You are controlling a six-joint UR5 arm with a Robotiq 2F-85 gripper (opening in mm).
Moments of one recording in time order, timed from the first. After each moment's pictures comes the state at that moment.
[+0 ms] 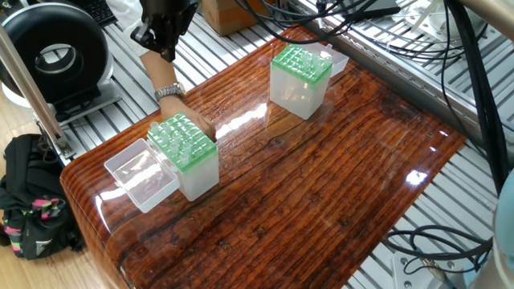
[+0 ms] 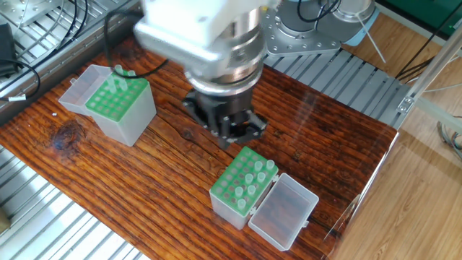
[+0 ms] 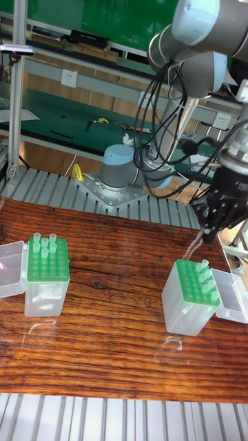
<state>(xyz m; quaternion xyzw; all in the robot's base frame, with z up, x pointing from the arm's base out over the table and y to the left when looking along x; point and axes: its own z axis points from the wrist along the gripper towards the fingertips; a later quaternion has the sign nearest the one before) 0.592 0.160 0.265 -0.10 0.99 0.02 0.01</state>
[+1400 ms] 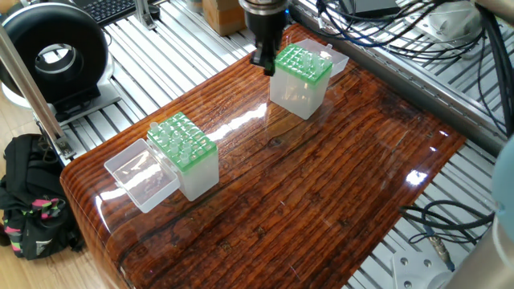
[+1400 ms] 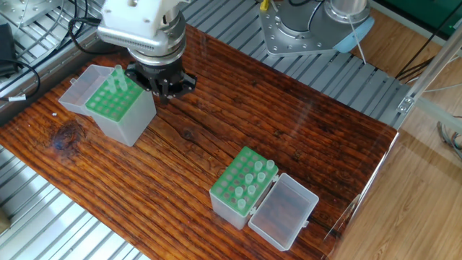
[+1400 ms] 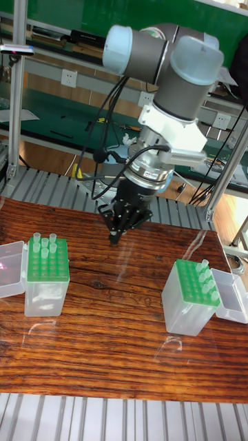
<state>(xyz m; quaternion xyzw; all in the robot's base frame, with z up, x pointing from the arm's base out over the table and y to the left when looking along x) 0.542 -0.015 0.185 -0.24 0.97 -0.06 -0.02</state>
